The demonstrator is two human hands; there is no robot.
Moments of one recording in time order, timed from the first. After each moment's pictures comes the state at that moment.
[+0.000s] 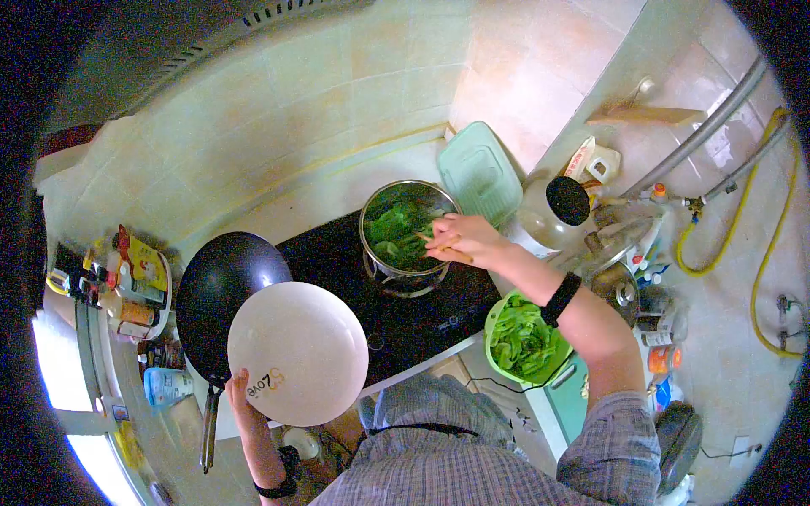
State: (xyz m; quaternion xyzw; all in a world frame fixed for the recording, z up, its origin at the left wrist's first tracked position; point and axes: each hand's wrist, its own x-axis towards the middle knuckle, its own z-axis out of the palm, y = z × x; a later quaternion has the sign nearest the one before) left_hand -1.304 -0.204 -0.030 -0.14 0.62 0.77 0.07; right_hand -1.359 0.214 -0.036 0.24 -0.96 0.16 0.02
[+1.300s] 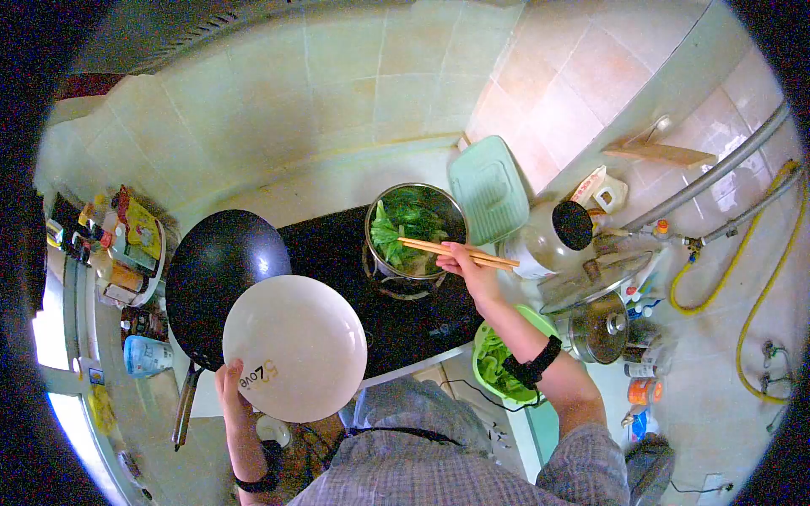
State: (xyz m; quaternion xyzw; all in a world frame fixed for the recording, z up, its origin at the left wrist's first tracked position) left_hand -1.290 -0.209 -0.050 -0.20 0.65 0.73 0.03; right_hand -1.324 0.179 -0.072 -0.20 -0.65 0.73 0.10
